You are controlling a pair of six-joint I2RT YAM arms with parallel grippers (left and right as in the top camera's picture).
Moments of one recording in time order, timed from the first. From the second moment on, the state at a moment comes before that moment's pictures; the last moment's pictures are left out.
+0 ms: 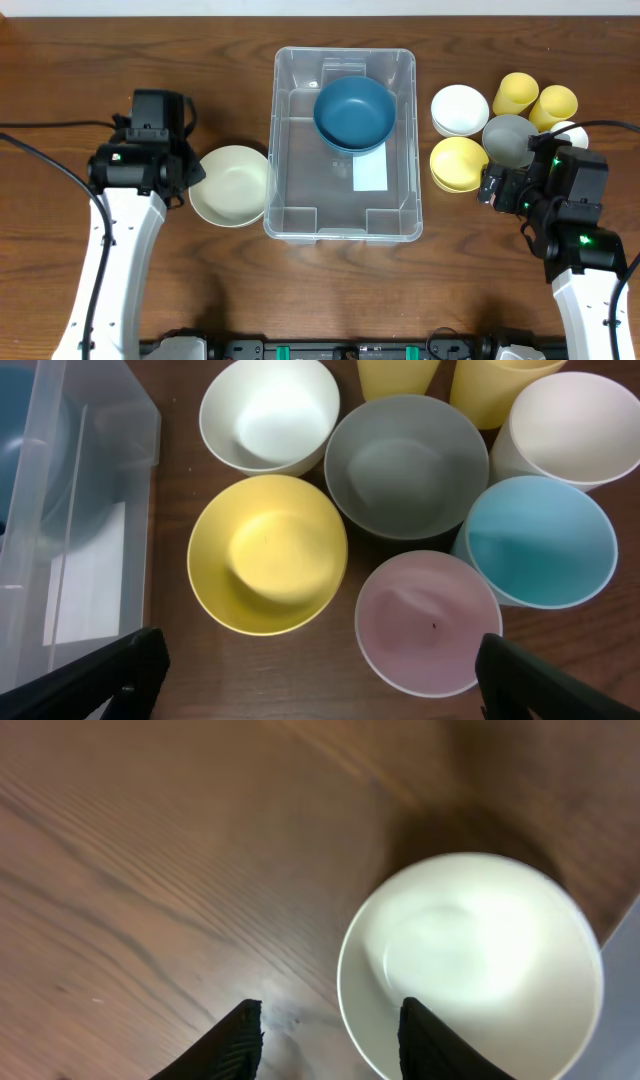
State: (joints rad) left arm -0.02 1.34 1.21 -1.09 -0.26 -0.52; right arm -0.13 1.01 0.79 -0.60 -0.08 0.12
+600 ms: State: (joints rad) left arm 0.08 1.34 0.87 -0.78 -0.02 -0.50; right arm -0.13 1.01 0.79 -0.60 -0.08 0.12
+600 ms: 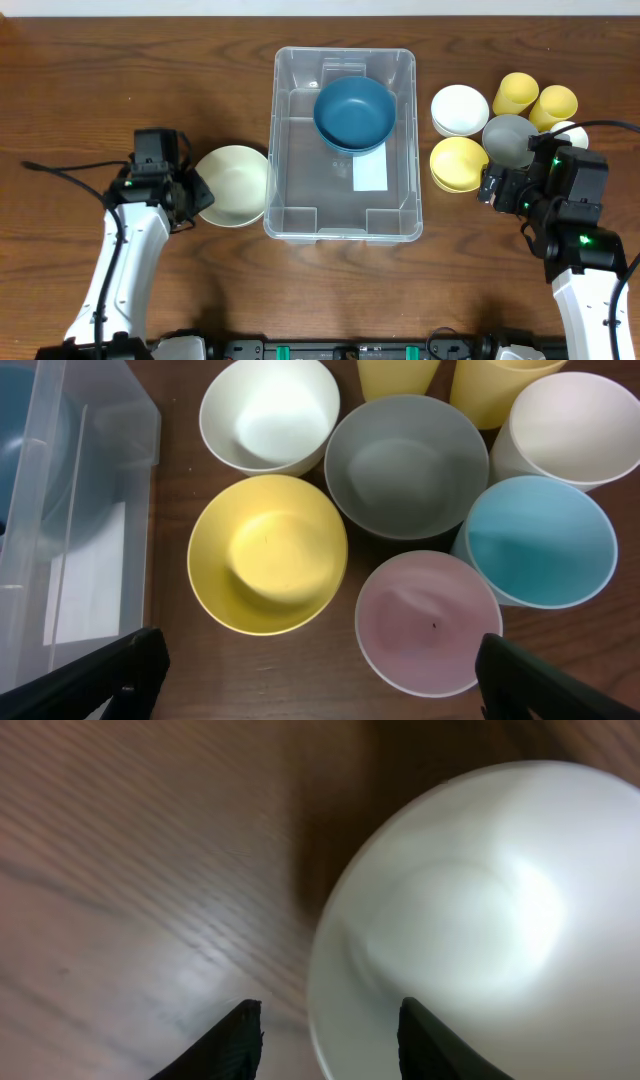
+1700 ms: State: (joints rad) left arm 0.08 1.41 0.73 -0.59 0.02 -0.50; right arm -0.13 1.01 0.79 -0.60 -0.08 0.12
